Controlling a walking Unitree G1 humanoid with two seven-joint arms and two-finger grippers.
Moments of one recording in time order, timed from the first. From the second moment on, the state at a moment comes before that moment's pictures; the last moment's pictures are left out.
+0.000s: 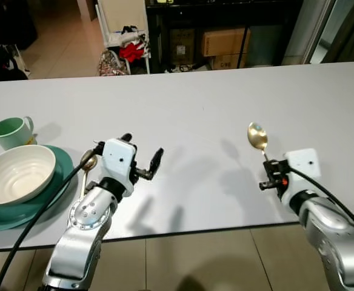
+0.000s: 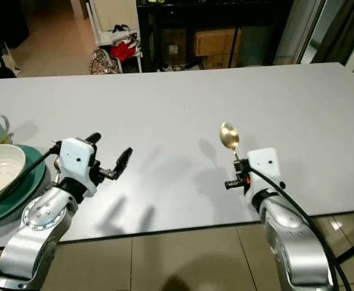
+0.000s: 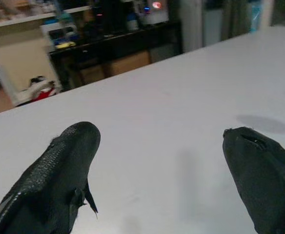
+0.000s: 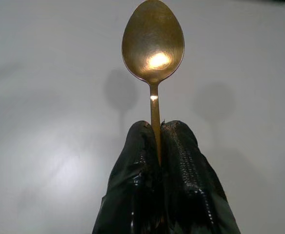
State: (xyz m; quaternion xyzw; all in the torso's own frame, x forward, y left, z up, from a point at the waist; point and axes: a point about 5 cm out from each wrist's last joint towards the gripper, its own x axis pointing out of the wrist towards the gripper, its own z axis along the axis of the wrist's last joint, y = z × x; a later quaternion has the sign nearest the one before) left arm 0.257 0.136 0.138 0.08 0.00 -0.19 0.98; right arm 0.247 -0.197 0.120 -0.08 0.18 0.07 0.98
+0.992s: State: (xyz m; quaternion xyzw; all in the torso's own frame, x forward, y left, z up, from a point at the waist) left arm 0.248 0.143 0.140 0.09 0.01 -0.21 0.97; right arm 0.261 -0.166 0.114 -0.02 0.19 0.13 0.97
